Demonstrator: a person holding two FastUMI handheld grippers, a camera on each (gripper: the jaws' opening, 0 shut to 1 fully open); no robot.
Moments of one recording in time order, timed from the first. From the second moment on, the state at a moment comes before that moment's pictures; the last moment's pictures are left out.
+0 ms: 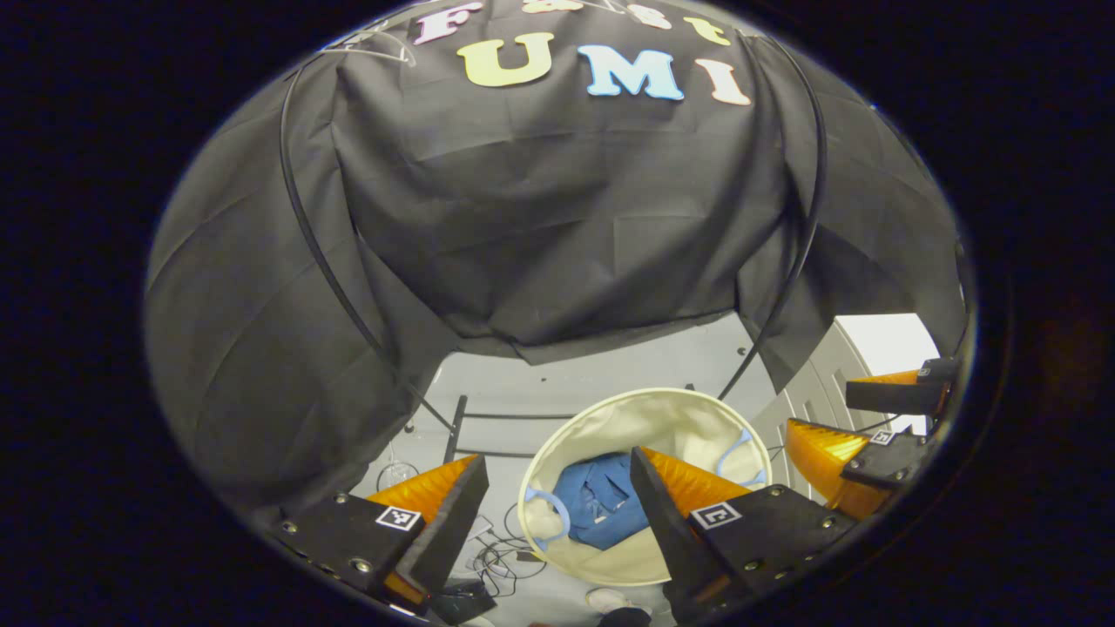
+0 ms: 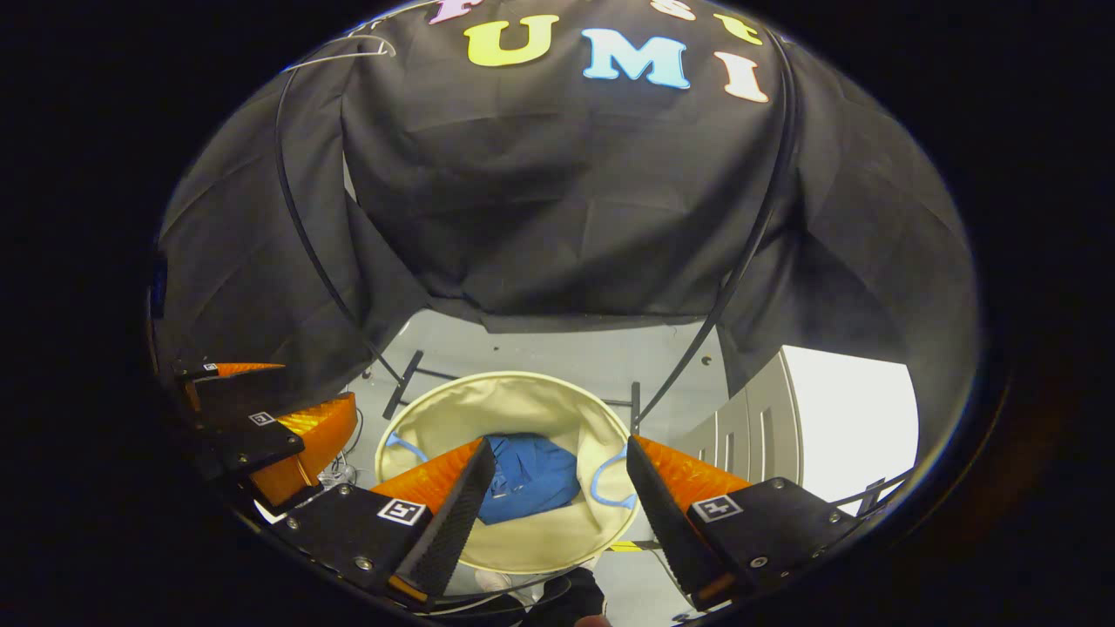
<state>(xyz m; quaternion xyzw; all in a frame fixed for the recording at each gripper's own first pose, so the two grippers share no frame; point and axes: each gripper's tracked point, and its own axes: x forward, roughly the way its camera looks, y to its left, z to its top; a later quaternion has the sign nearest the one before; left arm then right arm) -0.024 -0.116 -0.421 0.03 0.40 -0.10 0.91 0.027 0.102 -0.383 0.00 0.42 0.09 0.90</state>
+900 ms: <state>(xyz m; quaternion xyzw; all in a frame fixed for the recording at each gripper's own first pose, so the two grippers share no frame) -0.054 -0.038 -0.074 -0.01 0.08 -0.10 0.99 -0.023 -0.030 -0.055 0.00 0.09 -0.01 1.00</state>
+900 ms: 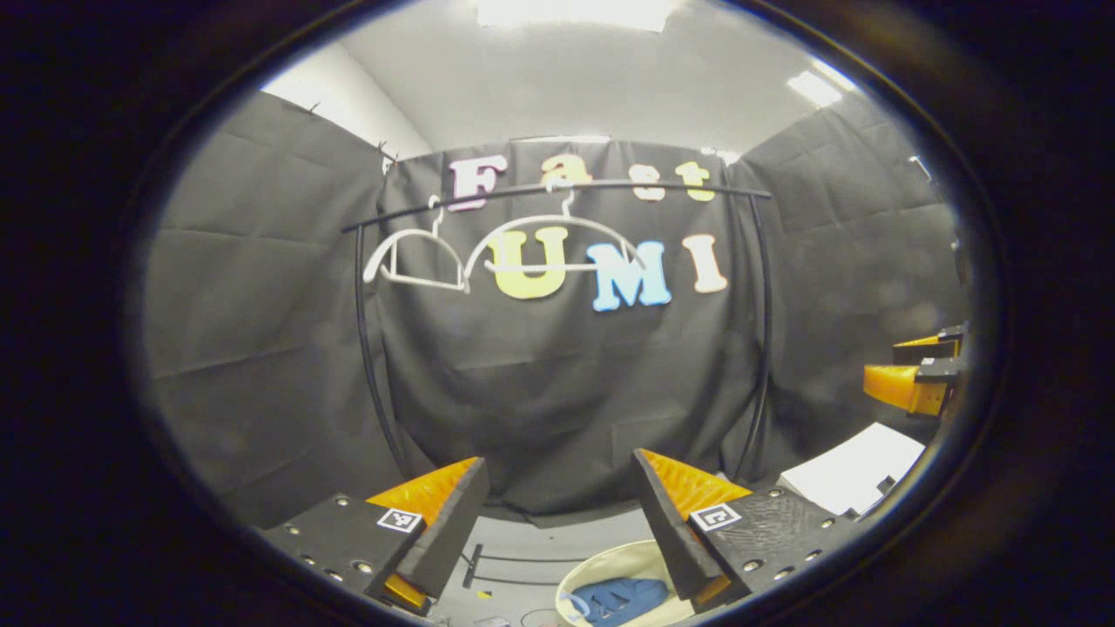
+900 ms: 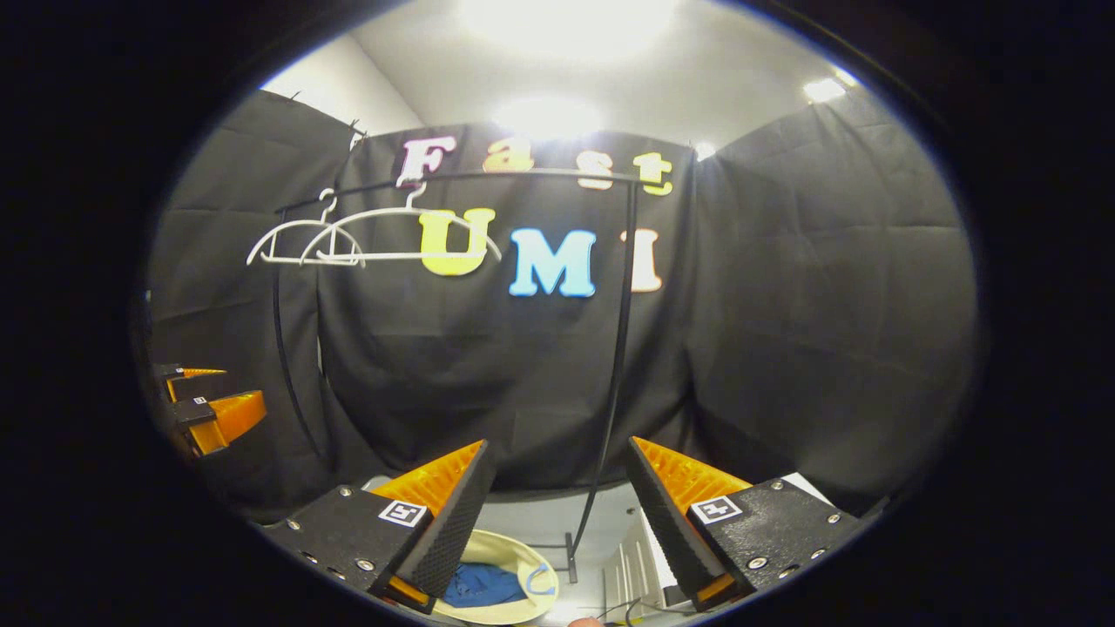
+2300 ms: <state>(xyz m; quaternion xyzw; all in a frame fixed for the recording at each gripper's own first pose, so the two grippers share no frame) -0.187 -0.041 0.017 0.01 0.03 -0.02 1.00 -0.131 -0.122 -0.007 0.04 0.02 -0.02 1.00</state>
